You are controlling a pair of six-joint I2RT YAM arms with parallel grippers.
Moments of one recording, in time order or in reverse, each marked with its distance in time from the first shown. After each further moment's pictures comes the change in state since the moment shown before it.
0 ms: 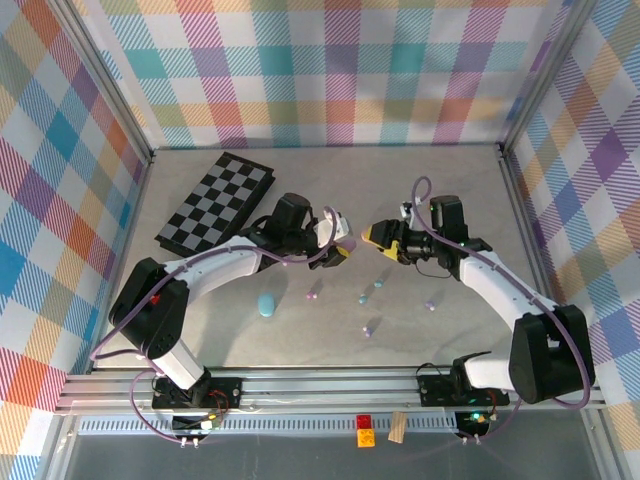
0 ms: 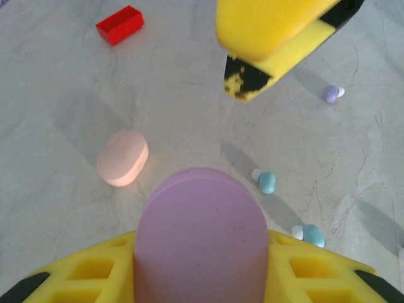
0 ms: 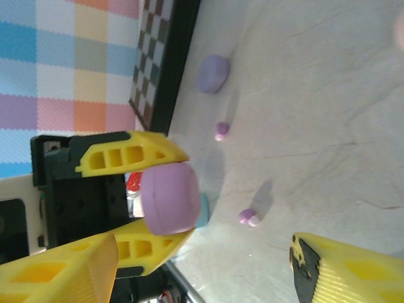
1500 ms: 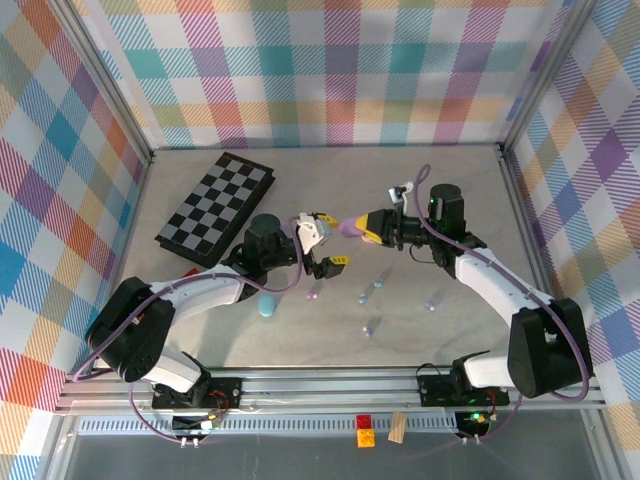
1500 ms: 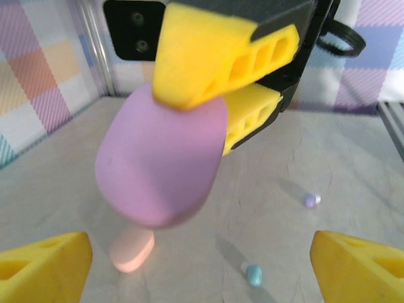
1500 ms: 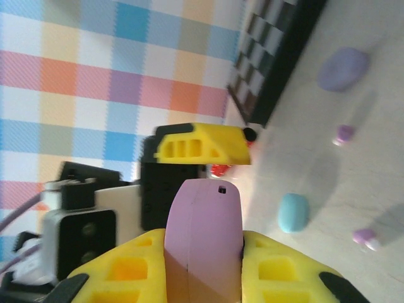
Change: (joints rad) left arm 0.029 -0.157 -0.345 0.708 0.090 -0.301; right arm 0.014 0.027 0.018 0.406 -0.238 0.314
